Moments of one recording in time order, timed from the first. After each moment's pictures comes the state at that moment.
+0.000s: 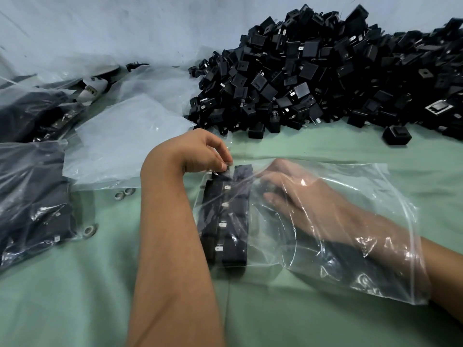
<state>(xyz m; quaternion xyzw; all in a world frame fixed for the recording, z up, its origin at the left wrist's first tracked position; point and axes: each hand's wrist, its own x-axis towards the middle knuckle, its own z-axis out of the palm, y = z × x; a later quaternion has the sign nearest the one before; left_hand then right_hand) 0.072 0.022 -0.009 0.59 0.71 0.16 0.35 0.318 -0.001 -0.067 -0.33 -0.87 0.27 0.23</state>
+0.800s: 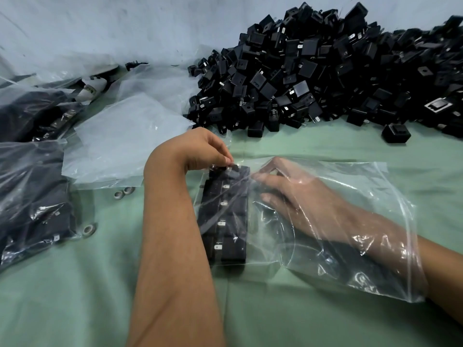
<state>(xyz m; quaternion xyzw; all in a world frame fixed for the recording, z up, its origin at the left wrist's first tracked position) 0.077 0.026 -0.012 0.59 0.71 0.17 0.34 0.314 -0.007 -0.058 -0.38 -0.80 0.40 0.24</state>
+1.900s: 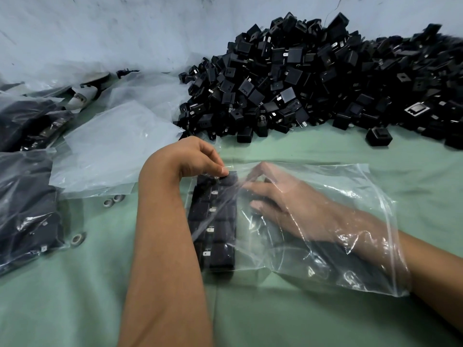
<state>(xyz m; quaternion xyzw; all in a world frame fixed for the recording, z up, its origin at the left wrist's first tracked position) 0.082 0.030 -0.016 0.56 0.72 0.18 0.37 0.328 0.009 -0.077 -0.30 -0.88 0.29 0.21</state>
